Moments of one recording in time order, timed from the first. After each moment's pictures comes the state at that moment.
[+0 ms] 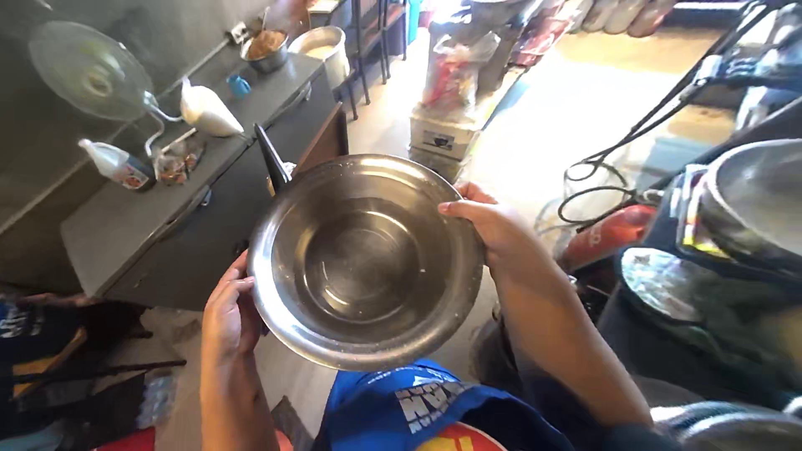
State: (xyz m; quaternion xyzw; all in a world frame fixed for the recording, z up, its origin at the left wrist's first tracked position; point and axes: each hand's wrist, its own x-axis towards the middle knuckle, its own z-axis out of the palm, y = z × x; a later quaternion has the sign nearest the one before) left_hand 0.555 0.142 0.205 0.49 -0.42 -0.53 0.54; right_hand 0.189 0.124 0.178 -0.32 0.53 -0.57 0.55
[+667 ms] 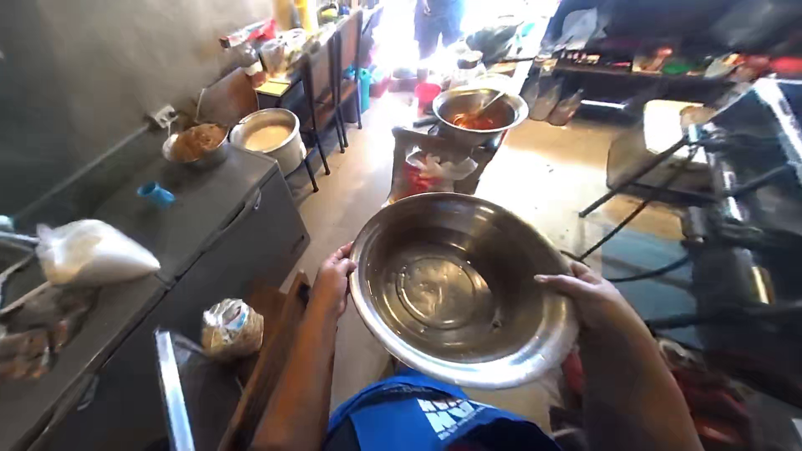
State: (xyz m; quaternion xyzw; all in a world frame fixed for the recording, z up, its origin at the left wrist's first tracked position) left_hand 0.215 -0.486 0.140 0.48 -0.43 -0.68 0.35; right_hand -0.077 -0.308 0.145 -0.19 0.67 -0.63 0.35
